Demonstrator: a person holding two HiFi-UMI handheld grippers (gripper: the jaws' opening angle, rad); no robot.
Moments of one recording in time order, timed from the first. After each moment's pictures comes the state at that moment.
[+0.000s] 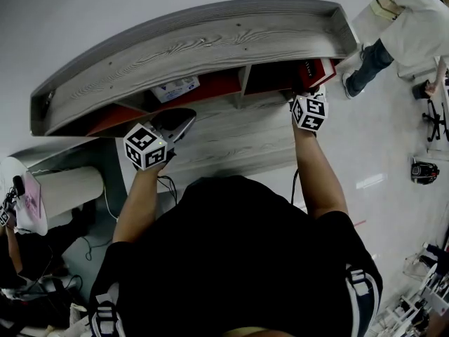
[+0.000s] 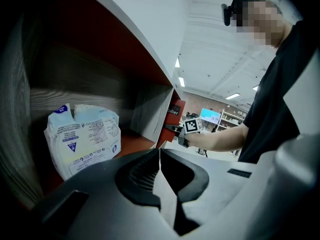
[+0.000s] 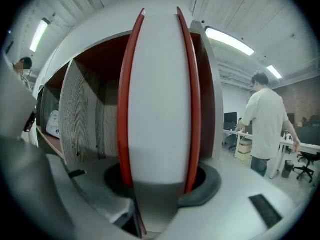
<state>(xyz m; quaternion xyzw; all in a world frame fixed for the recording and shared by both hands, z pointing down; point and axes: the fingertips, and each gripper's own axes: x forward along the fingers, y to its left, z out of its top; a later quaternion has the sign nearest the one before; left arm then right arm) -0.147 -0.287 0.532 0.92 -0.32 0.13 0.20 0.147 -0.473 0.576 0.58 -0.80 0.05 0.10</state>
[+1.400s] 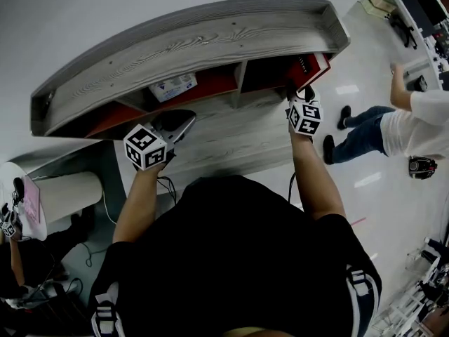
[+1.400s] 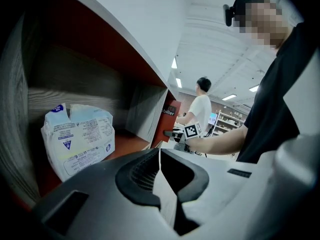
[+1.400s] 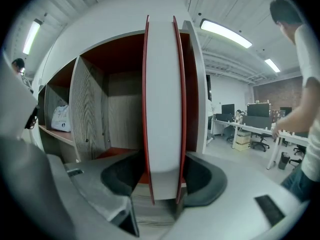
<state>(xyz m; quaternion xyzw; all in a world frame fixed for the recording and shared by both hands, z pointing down) -0.142 -0.276 0.529 0.92 -0.31 0.13 0.19 0.158 -0.440 0.608 0.59 -0.80 0.09 0.13</state>
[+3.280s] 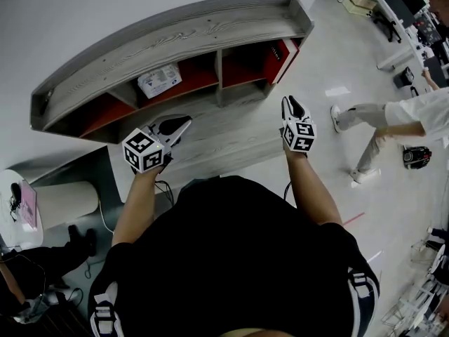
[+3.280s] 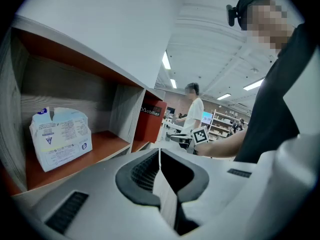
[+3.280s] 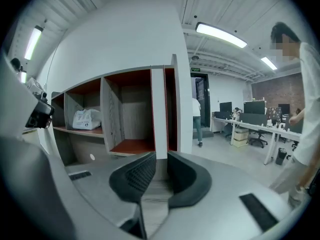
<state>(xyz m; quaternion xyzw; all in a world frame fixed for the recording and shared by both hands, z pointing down) -0.101 -0.225 0.511 0.93 -0.29 0.12 0.18 0.203 -0.331 0.598 0.58 -0.80 0.11 0.13</state>
